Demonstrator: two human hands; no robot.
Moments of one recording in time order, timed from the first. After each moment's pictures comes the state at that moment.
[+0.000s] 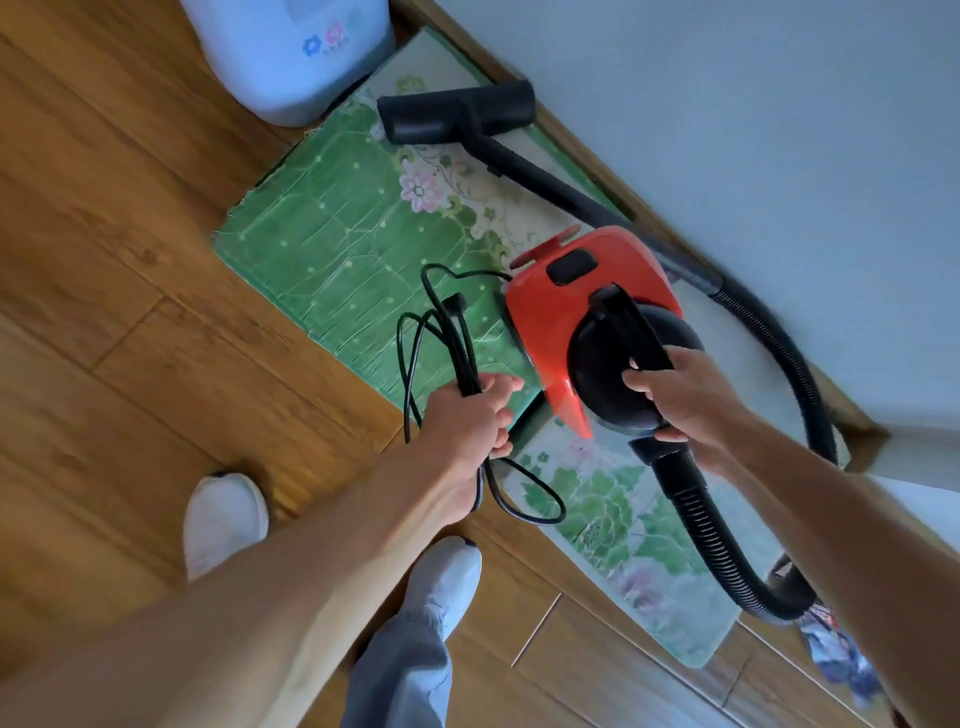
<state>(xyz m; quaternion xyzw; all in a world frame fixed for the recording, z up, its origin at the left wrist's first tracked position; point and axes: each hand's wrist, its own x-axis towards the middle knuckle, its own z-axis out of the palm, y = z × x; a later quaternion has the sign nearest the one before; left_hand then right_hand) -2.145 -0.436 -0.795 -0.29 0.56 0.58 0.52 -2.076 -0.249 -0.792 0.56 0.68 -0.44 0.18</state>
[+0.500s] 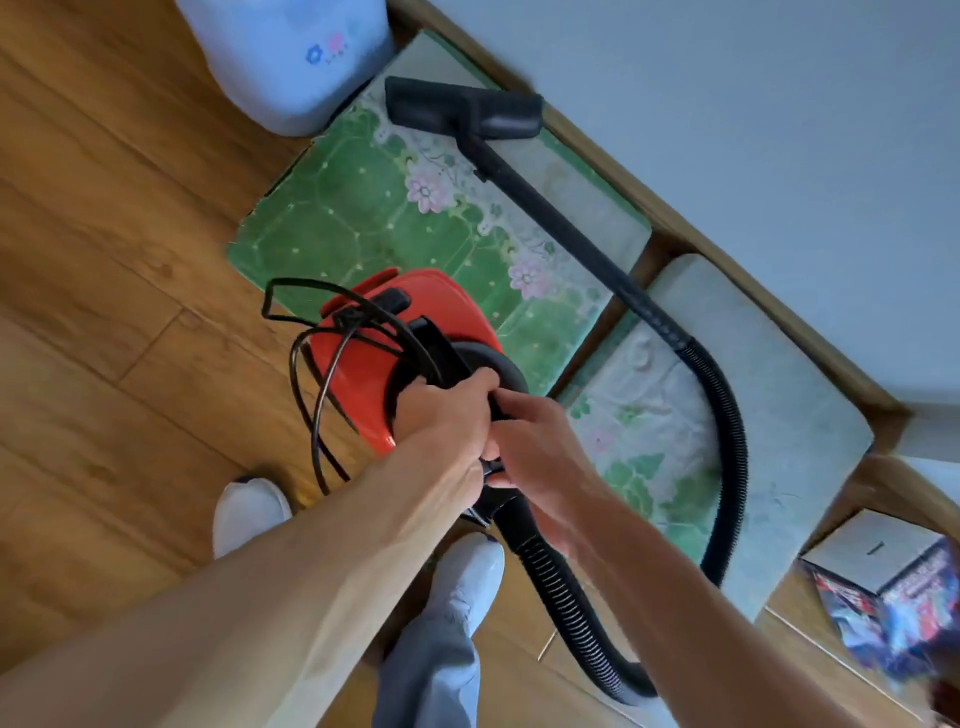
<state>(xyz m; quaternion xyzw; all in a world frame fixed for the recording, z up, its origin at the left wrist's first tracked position) -2.152 -0.445 -0.797 -0.39 0.68 0.51 0.37 -2.096 -0.399 -0.775 0.49 0.58 -0.62 0.21</state>
